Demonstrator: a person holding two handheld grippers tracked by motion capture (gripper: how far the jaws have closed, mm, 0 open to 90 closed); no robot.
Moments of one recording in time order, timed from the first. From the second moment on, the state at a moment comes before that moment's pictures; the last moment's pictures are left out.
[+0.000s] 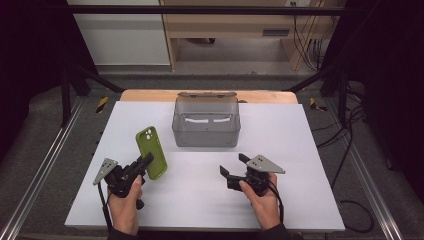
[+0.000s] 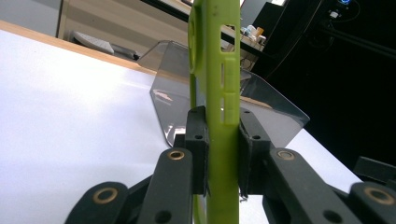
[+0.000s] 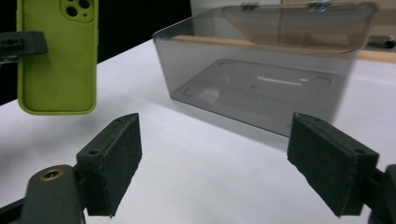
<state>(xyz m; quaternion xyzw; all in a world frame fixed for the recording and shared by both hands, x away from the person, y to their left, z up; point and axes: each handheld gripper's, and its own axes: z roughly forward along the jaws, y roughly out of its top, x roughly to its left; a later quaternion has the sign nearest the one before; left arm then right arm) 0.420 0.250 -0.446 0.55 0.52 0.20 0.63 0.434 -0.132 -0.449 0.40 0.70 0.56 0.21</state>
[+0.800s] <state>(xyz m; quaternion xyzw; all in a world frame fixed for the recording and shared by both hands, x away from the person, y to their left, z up) 0.419 0.254 -0.443 0.54 0.51 0.21 0.63 0.417 -0.223 -0.452 0.38 0.69 0.54 0.29</state>
